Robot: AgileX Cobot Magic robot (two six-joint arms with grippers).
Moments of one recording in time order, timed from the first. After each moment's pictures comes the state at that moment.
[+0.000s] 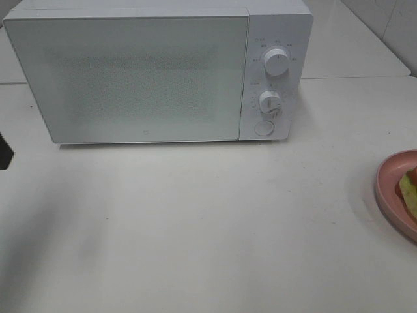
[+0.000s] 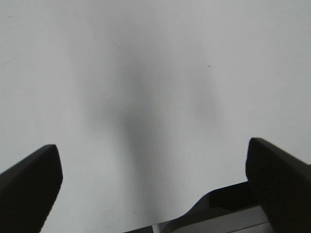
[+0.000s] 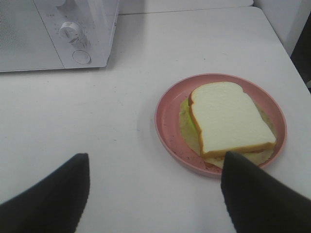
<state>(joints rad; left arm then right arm) -0.16 1.24 -0.88 -0.16 0.94 0.09 0.10 0.00 -0.51 -0.06 1.04 0.13</state>
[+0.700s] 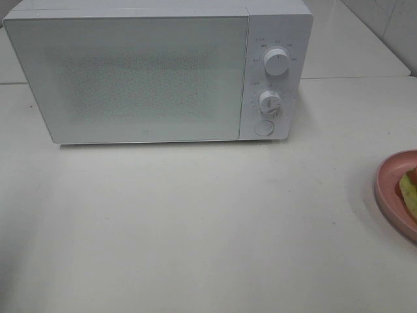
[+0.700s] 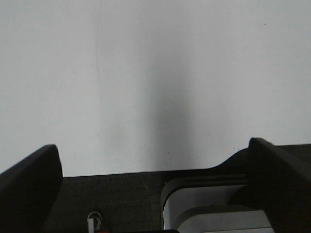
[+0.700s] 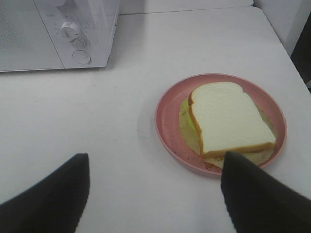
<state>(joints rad) -0.01 0.73 -0.61 -0.07 1.06 0.04 0.10 0.00 -0.51 -0.06 1.04 0.13</state>
